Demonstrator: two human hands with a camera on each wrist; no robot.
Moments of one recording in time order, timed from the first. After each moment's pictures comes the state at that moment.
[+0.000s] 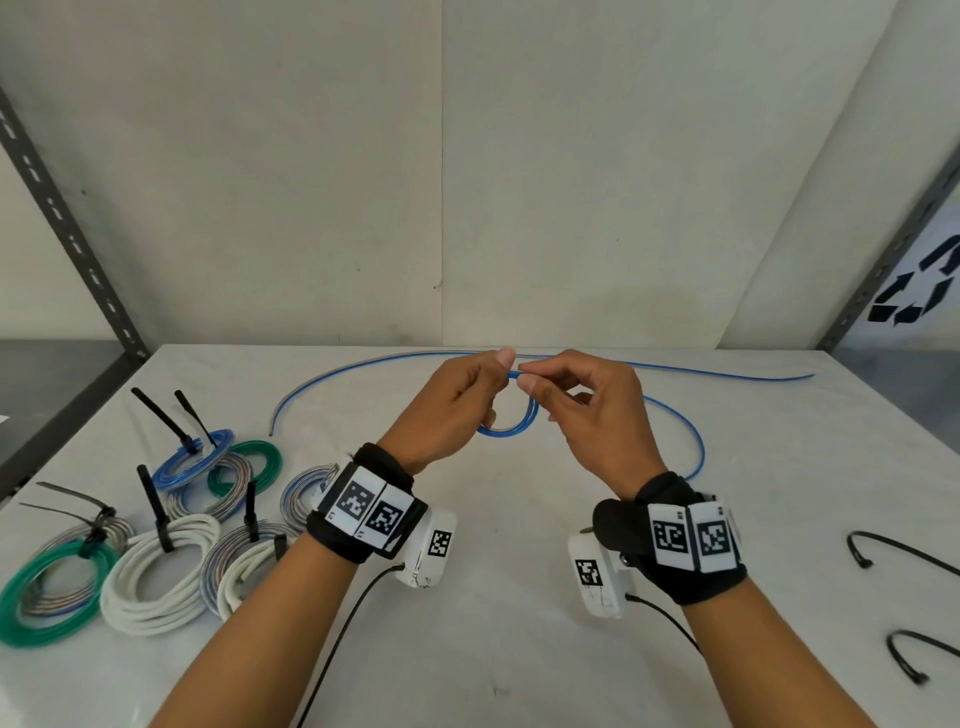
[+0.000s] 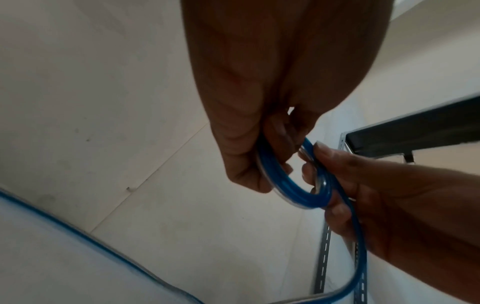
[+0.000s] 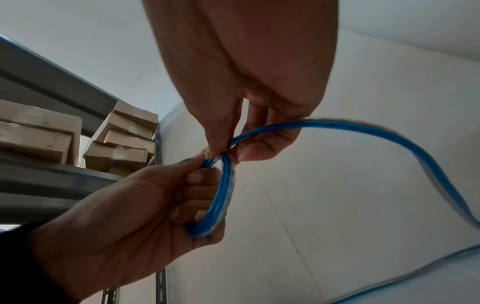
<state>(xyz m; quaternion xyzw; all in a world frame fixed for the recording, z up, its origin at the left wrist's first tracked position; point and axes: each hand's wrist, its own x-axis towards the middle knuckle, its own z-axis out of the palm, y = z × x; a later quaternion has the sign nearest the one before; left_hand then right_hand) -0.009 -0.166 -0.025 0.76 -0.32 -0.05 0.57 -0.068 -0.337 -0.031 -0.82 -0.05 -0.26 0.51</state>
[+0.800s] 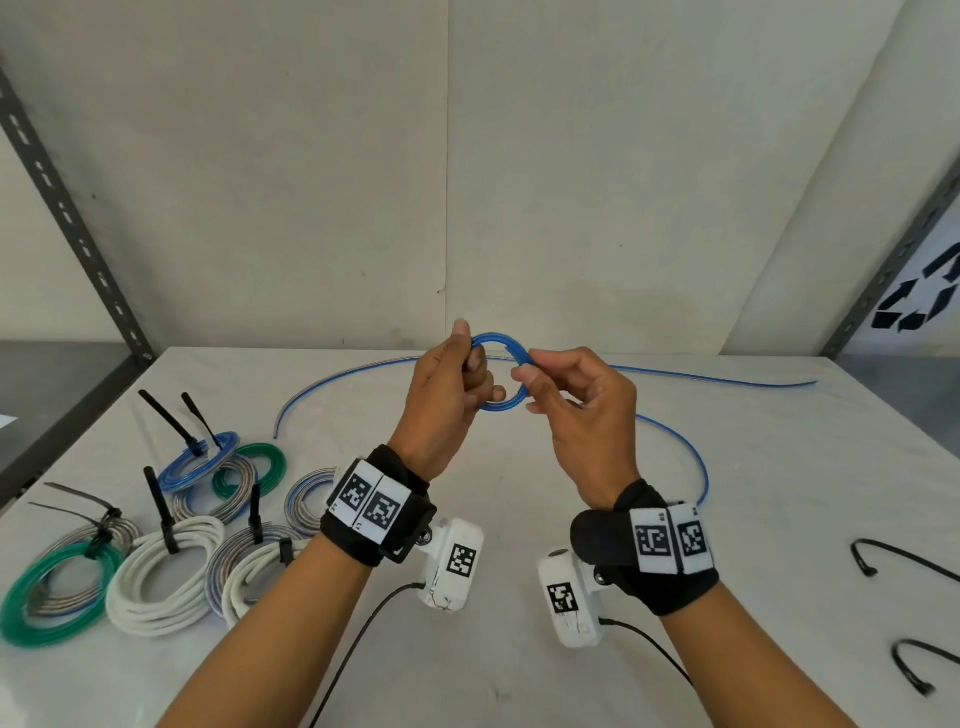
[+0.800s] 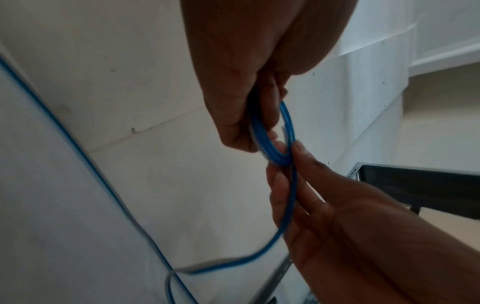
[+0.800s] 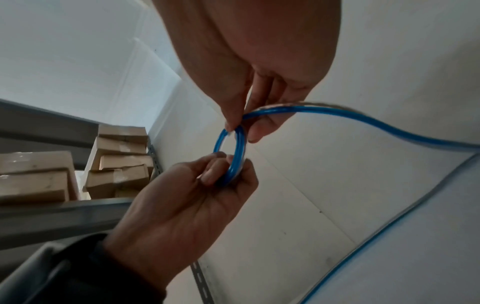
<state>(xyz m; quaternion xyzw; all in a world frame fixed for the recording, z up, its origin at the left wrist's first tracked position) -0.008 -0.174 -0.022 0.53 -0.18 -0.10 0.82 -0.065 -0.312 -0.035 -0.72 -0.02 -0.32 0.62</state>
